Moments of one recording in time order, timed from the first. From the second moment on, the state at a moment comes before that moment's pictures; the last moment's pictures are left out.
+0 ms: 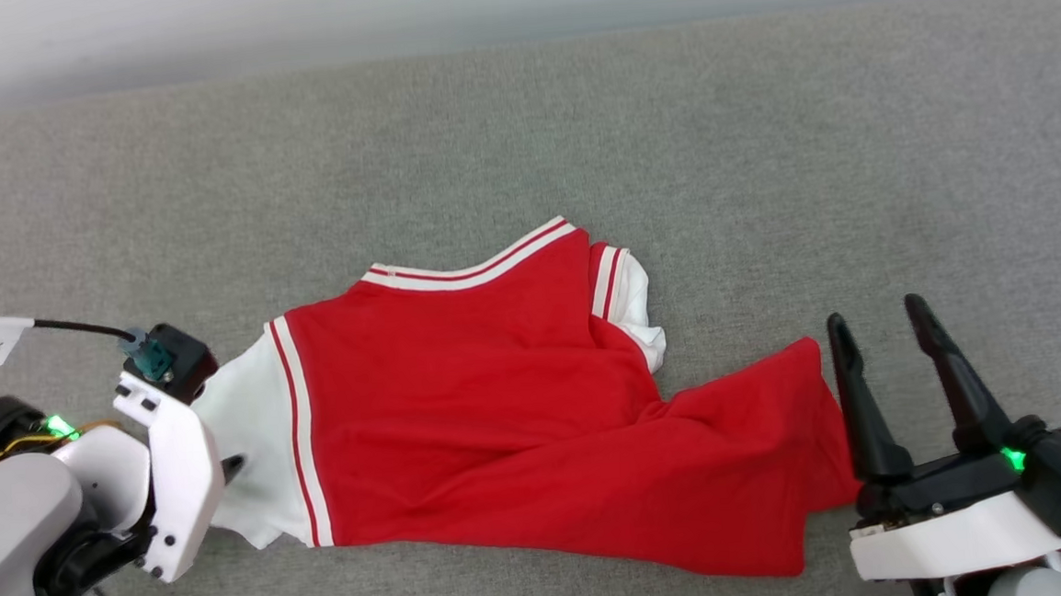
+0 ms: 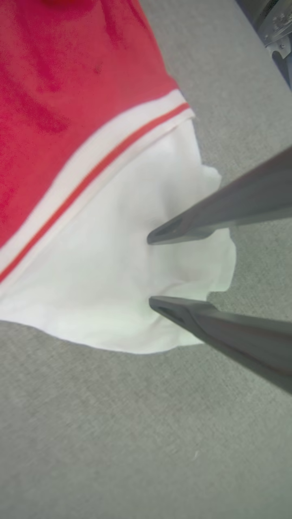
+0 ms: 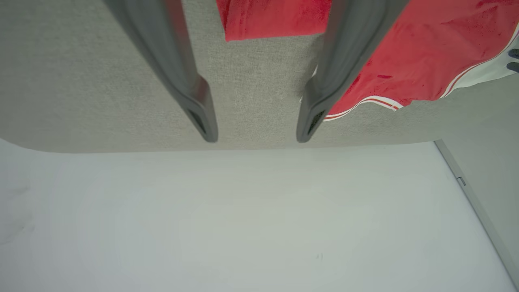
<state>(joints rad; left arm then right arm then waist) -0.82 0.99 -1.24 0.20 -1.06 -0.01 0.50 -0.01 -0.05 0.08 -0.09 0.16 0.13 -0.26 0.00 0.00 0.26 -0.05</state>
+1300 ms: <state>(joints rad) -0.17 0.54 -0.45 -0.14 -0.46 0.58 -0.26 -0.76 -0.80 0.80 -0.05 0.69 0.13 0.69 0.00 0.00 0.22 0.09</state>
